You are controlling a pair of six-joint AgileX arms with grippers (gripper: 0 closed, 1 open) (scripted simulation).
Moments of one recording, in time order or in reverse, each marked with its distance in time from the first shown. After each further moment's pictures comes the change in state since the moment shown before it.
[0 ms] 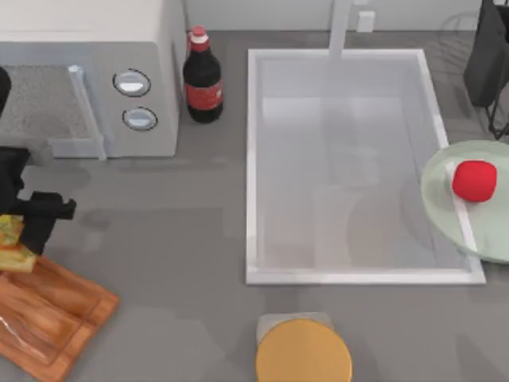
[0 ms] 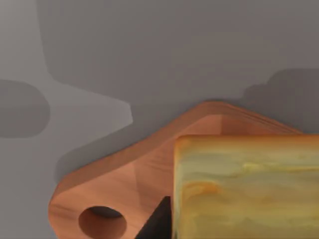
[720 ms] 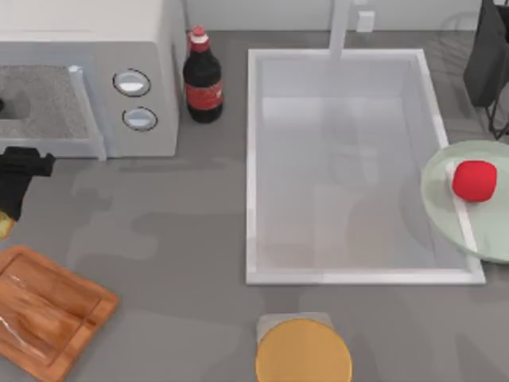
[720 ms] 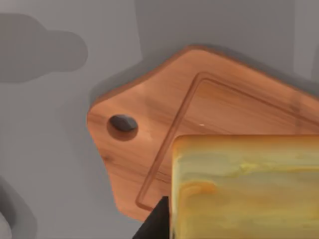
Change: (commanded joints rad) left arm -0.003 -0.097 0.201 -0.294 0.000 -0.004; right arm 0.000 0.000 0.000 0.000 0.000 0.000
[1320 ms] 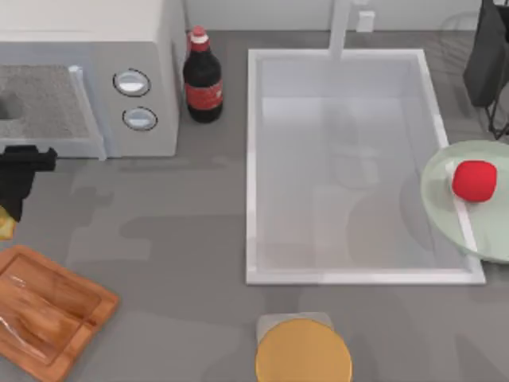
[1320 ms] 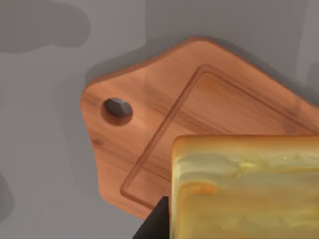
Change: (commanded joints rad) left arm 0.001 0.001 -0.019 0.007 0.002 -0.130; right arm 0.000 0.000 0.000 0.000 0.000 0.000
